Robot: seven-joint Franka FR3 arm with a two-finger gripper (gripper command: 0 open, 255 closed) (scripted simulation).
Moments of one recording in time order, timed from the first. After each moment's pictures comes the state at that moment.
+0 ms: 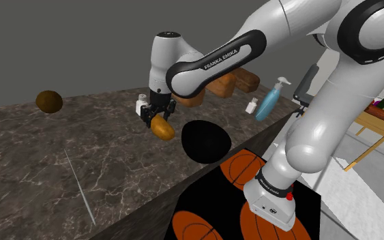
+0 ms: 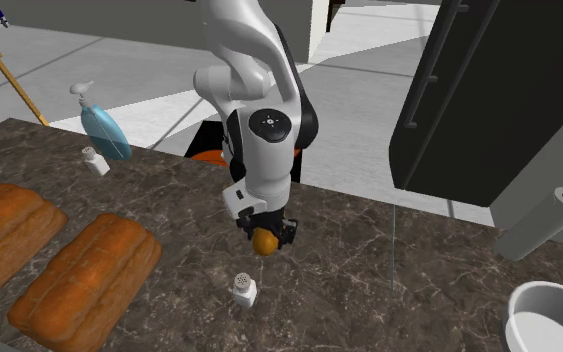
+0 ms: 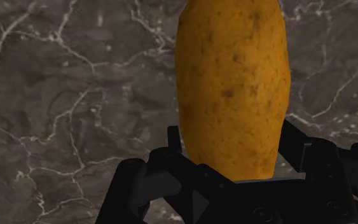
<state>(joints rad) 0.06 0.03 0.32 -2.31 -0.11 2.34 0.65</state>
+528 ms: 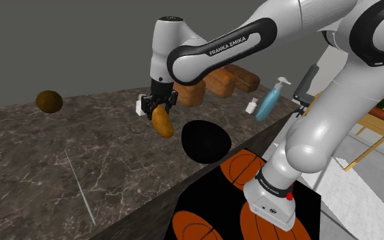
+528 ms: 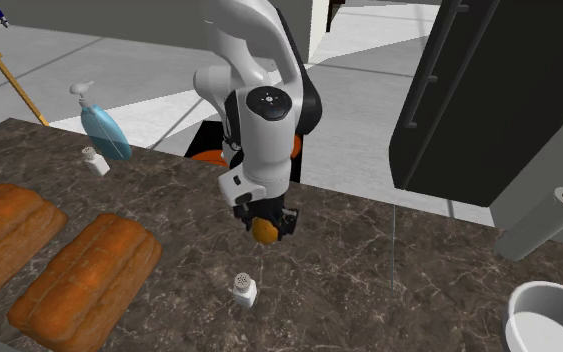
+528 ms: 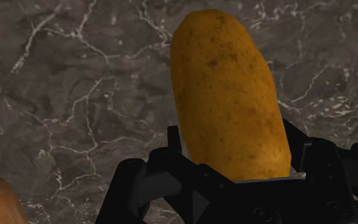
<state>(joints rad) 0.06 -0.03 0.32 -2.27 -0.07 2.24 0.63</state>
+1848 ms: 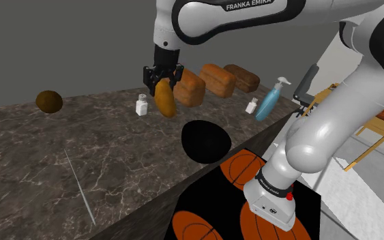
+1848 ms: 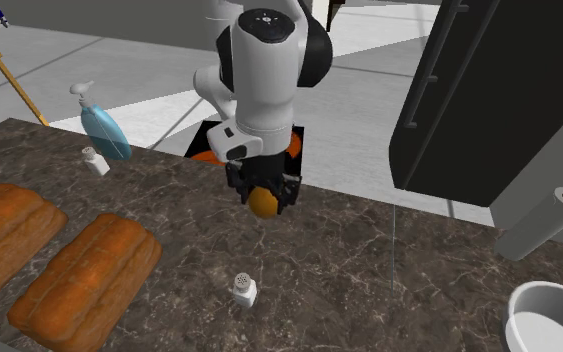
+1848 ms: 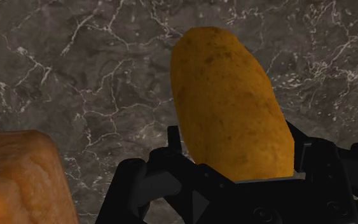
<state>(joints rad) 0.06 -0.14 0.31 -2.10 -0.03 1.98 0.58</state>
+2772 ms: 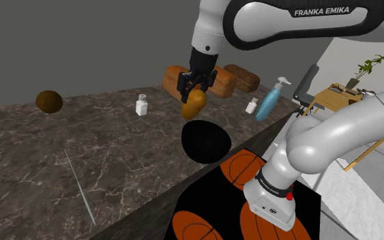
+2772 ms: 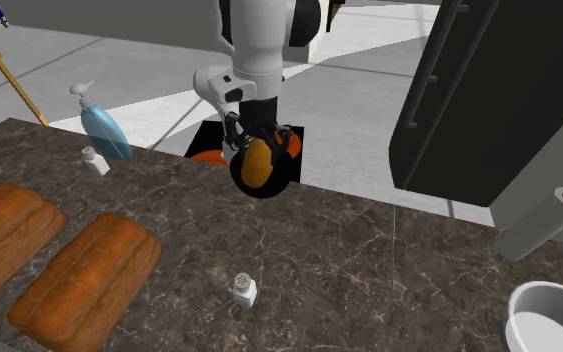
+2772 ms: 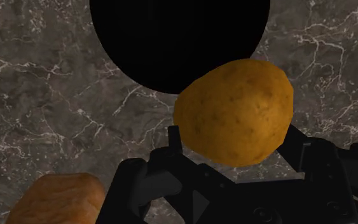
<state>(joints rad) 0.11 -0.53 0.27 -2.39 0.07 1.88 0.52</state>
